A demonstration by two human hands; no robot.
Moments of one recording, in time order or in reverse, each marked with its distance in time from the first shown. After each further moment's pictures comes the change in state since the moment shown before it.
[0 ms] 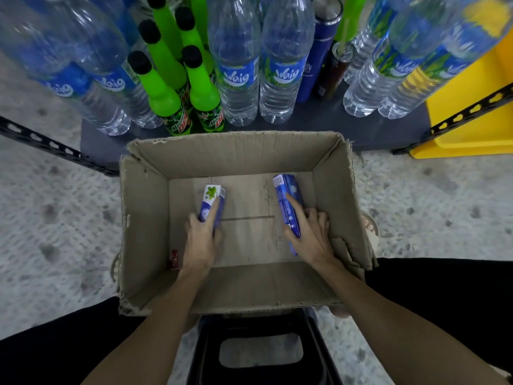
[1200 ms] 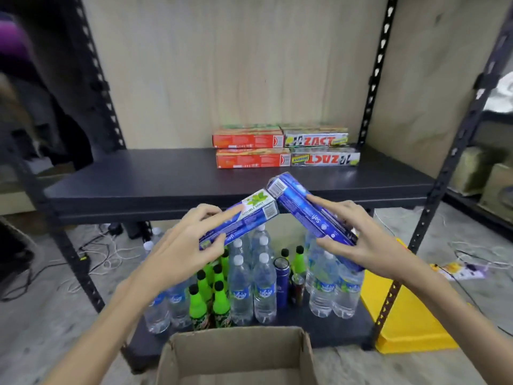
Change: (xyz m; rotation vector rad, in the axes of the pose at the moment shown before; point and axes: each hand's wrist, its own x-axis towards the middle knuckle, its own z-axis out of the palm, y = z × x) left_hand -0.166 0.278 -0.433 0.113 0.600 1.003; right_hand -0.112 -0.129 -0.530 0.253 0.390 -0.805
